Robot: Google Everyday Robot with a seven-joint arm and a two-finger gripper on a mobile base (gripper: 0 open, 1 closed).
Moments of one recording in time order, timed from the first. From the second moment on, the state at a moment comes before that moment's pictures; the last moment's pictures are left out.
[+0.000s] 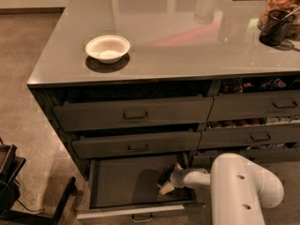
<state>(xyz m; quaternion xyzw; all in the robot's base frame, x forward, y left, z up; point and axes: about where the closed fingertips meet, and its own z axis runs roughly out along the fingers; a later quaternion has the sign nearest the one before) 0.621 -0.125 0.120 -0.43 0.86 0.09 0.27</state>
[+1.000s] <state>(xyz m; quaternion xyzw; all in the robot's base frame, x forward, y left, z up) 0.618 -0.128 0.112 -0.42 0.86 0.12 0.25</state>
